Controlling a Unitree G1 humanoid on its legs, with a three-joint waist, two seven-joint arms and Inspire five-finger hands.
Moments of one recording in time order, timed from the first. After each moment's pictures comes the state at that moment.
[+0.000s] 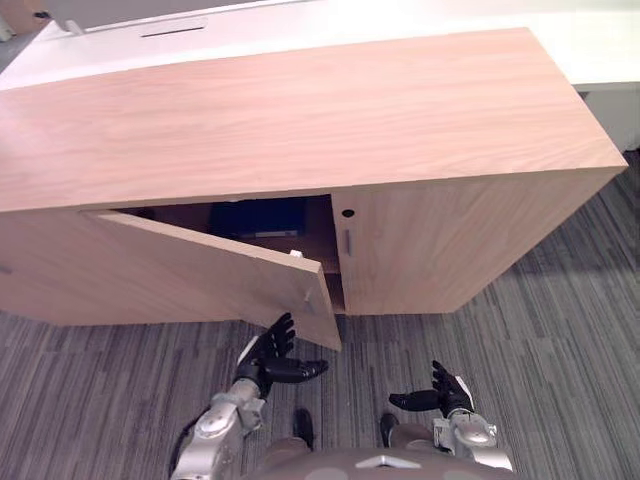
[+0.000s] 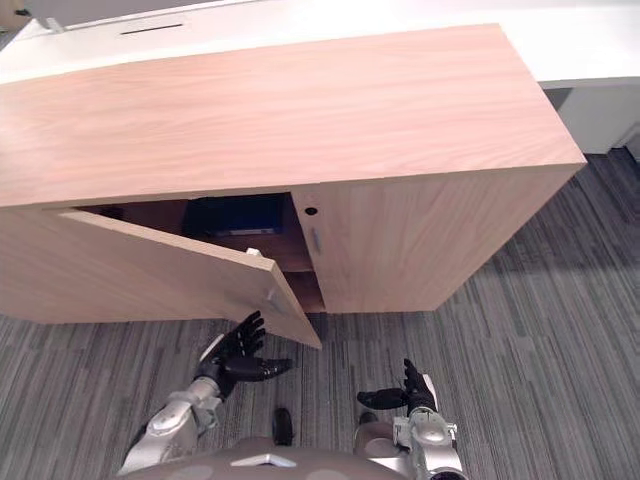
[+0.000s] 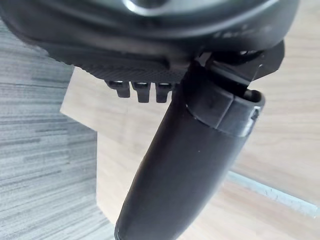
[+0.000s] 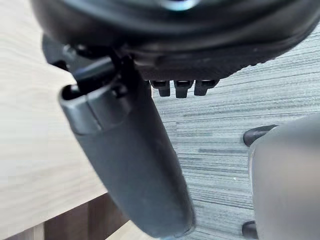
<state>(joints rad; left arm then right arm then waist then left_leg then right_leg) 0.20 0.27 -0.21 0.42 -0.46 -0.08 -0.18 0.11 -0.11 -0.05 0.80 -0.01 0.00 -0.05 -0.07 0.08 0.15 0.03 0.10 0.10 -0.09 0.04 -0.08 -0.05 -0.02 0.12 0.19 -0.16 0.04</state>
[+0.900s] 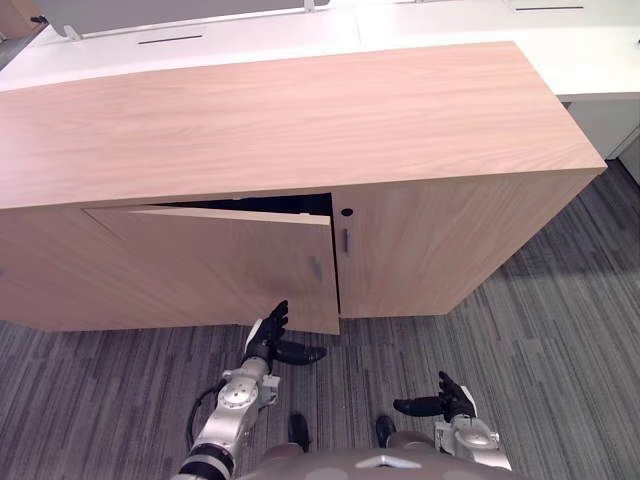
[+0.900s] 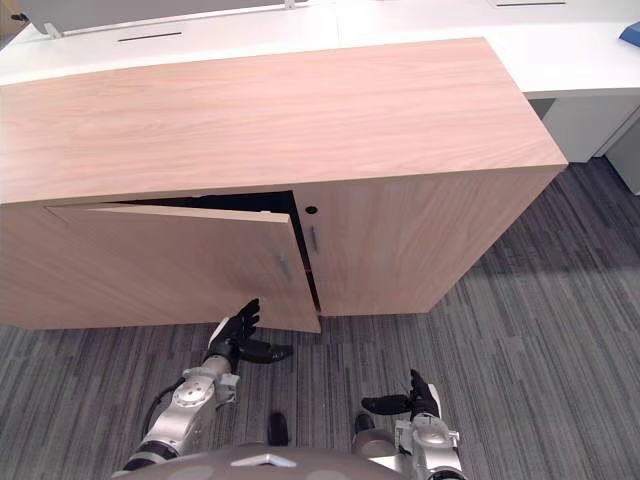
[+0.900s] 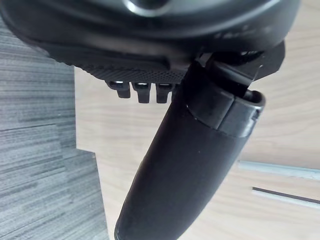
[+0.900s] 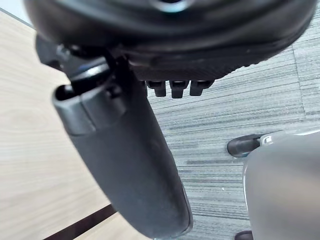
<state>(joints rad) 0.06 0.17 -0.20 0.59 -0.18 -0.08 0.01 0.08 -0.09 -0.10 0.91 0.00 0.00 -0.10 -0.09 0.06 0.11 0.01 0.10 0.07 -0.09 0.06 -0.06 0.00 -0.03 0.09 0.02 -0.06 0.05</state>
